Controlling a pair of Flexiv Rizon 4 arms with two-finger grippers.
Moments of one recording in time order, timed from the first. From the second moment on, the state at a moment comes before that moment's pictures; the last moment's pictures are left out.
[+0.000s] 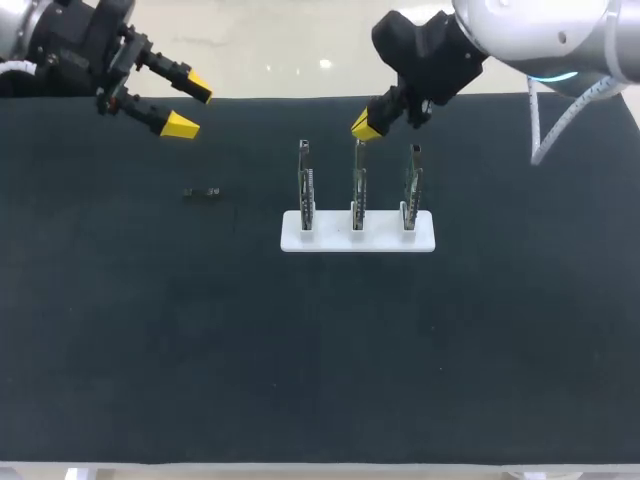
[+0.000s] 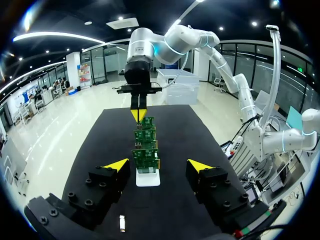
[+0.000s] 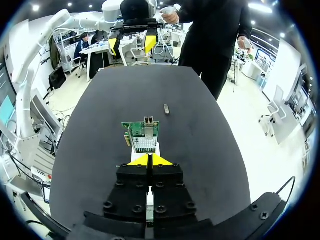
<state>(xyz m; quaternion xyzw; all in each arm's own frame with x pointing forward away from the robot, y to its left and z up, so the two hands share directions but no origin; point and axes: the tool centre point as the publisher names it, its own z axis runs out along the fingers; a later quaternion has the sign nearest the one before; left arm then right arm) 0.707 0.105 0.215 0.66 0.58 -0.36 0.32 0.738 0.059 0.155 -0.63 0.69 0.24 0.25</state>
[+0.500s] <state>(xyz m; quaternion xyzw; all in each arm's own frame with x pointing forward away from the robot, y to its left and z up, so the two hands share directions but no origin) 0.707 0.105 0.215 0.66 0.58 -0.36 0.32 0.737 0.058 0.147 -0.63 0.69 0.24 0.26</state>
